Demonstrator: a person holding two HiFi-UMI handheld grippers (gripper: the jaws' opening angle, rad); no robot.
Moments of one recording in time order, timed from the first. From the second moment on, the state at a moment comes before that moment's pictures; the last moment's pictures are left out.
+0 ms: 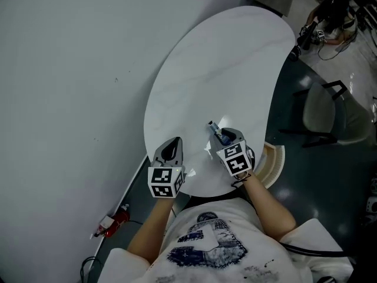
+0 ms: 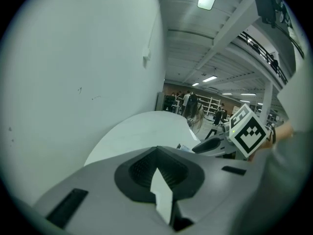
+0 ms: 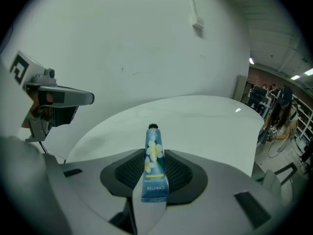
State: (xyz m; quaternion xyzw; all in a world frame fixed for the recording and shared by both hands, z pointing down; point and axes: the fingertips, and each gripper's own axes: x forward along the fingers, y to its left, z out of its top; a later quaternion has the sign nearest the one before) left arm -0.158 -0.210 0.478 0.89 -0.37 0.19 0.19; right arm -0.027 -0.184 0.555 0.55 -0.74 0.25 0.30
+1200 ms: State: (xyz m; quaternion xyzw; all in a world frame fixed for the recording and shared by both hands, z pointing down) left arm -0.109 -0.041 0.455 0.95 -0.18 0.20 0.14; right arm 0.007 0.047 0.504 0.72 -0.59 0.28 0.24
